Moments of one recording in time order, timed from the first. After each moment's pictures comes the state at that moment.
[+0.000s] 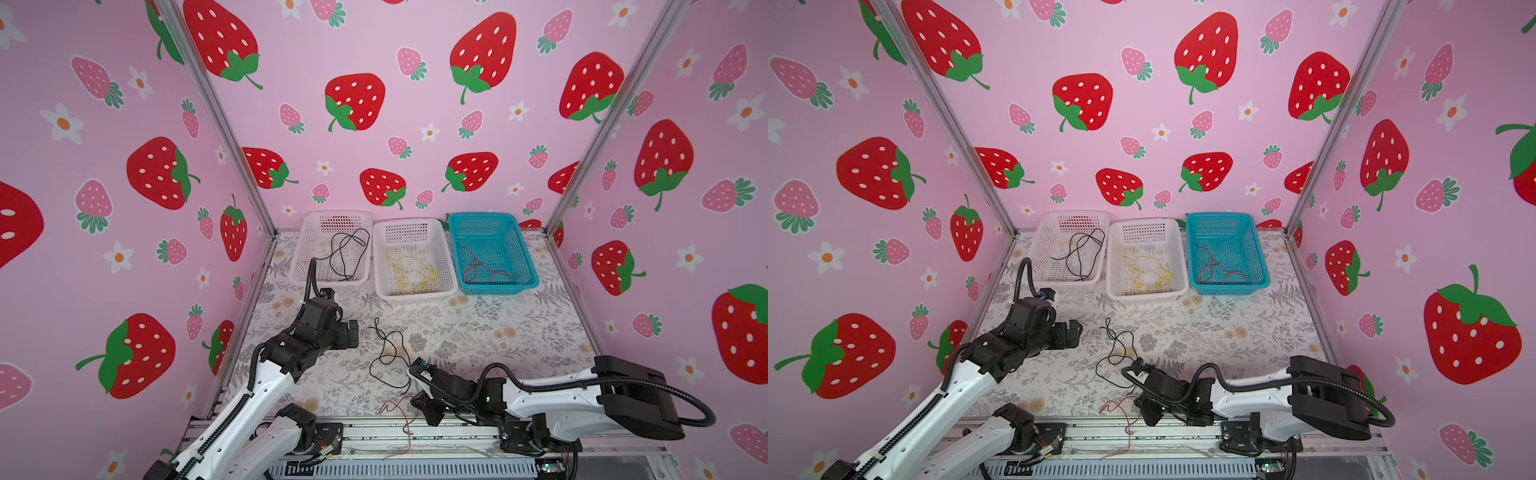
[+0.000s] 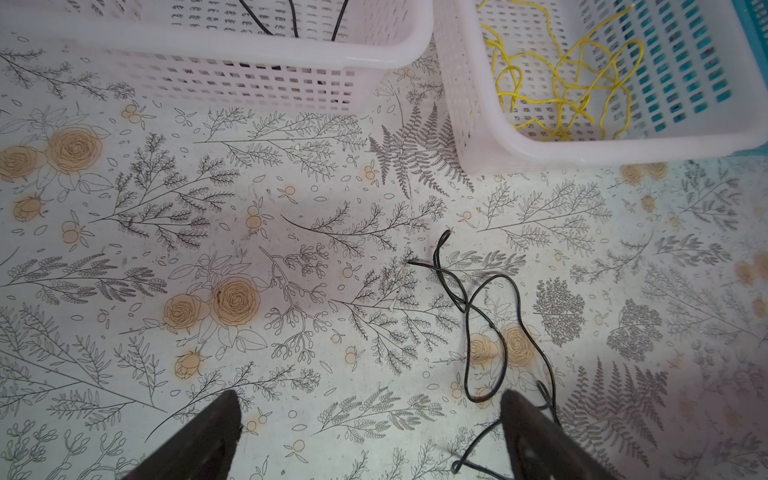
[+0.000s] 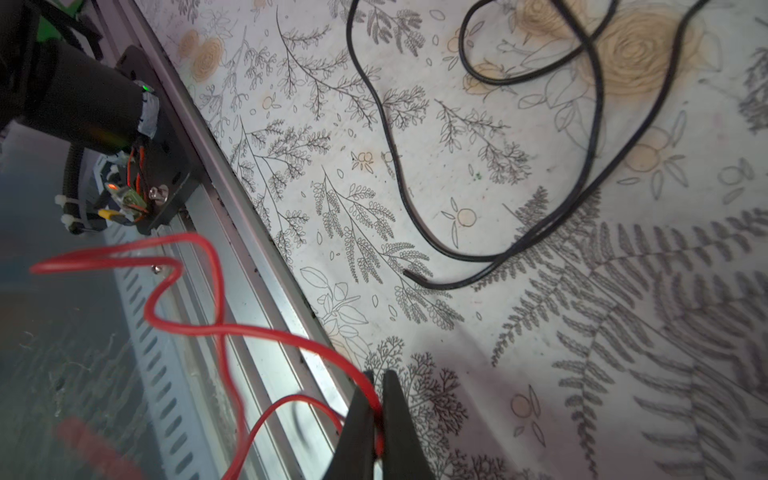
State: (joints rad) left arm -0.41 0.87 0.75 -0.76 -0.09 -0.38; right arm 1.45 1.32 0.46 0.09 0.03 0.59
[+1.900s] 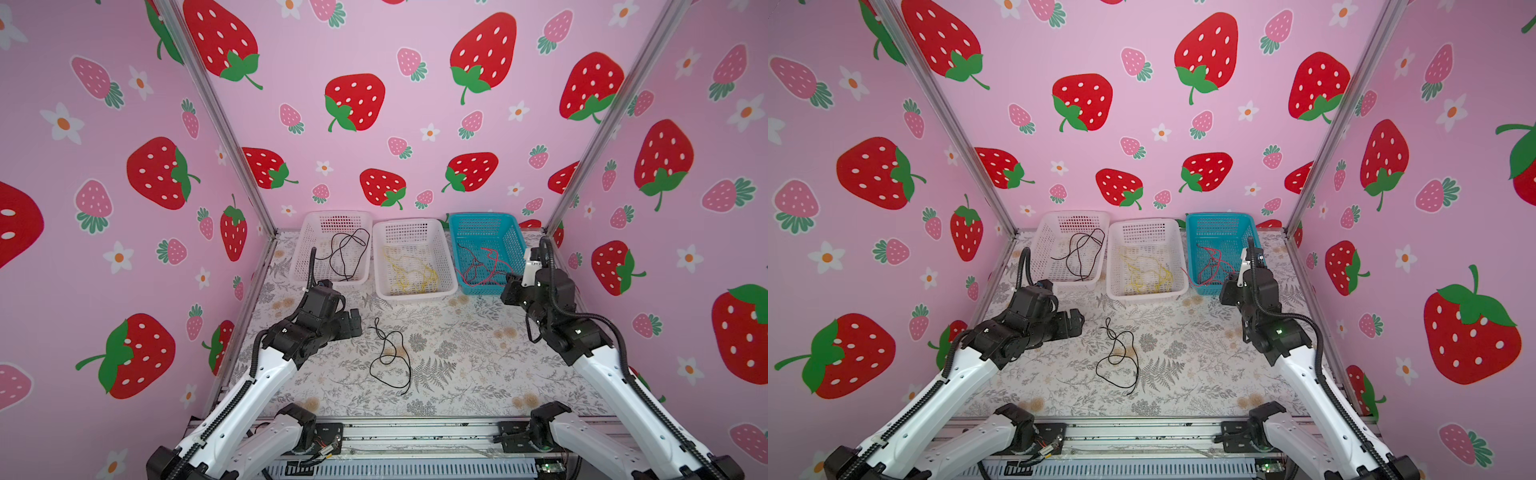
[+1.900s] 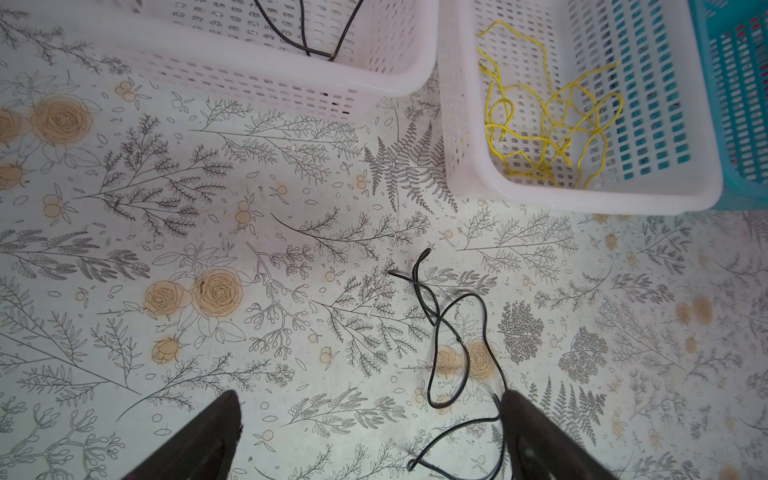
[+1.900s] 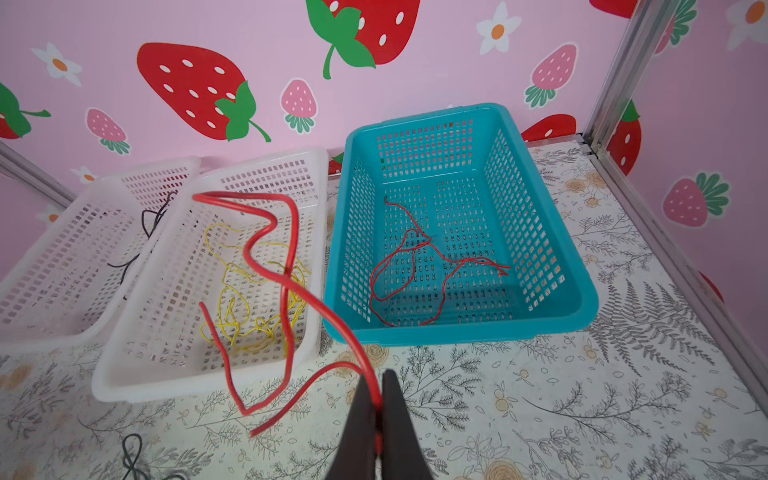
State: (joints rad) left arm -0.41 0.96 0.88 -0.81 -0.07 -0.49; right arm 0.42 0.95 0.91 -0.37 0.18 0.30
